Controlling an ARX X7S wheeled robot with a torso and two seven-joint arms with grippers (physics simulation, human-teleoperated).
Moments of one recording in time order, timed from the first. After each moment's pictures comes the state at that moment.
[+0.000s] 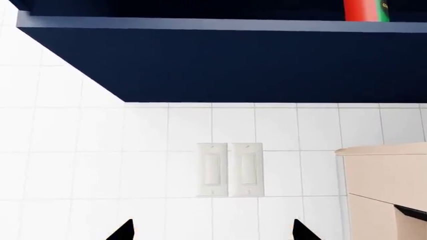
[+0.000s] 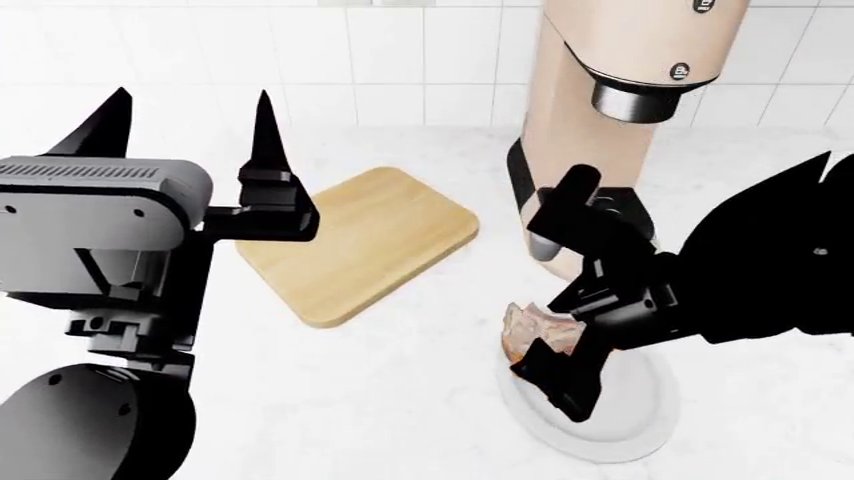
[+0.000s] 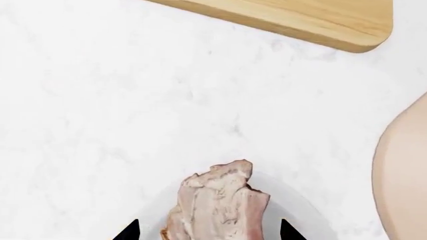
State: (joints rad) left arm -0.55 -0.23 0.05 0.88 -0.39 -0.87 -0.32; right arm 1.63 0.76 -1.26 -0.13 1.42 1.29 -0.15
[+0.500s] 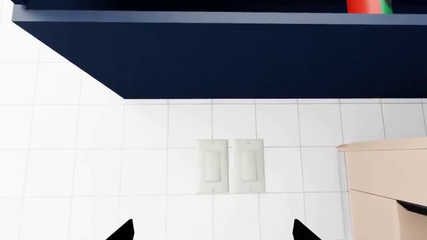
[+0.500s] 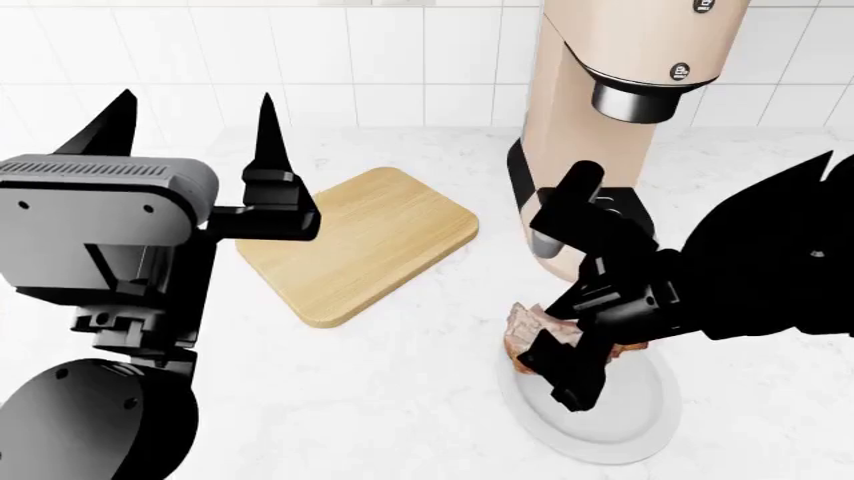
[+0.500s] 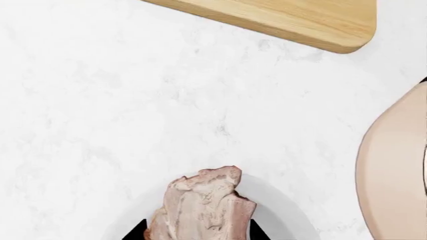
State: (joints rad) left arm -0.56 -0.25 0.07 0.85 -0.40 -0.85 -0.32; right arm 1.63 0.76 -1.27 -0.13 1.38 1.28 -0.15
